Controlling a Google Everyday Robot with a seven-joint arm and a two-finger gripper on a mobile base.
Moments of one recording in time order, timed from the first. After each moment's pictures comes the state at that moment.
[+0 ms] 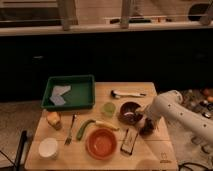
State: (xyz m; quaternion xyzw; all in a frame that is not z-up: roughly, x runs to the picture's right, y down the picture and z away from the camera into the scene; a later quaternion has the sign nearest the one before) arm 0.258 0.189 0.851 -0.20 -0.17 -0.37 0.89
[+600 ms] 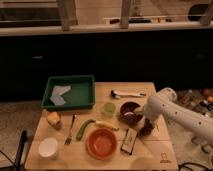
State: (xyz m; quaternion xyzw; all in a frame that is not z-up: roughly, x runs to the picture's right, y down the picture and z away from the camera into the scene) arm 0.246 0.181 0.836 -0.22 -0.12 -0.41 0.88
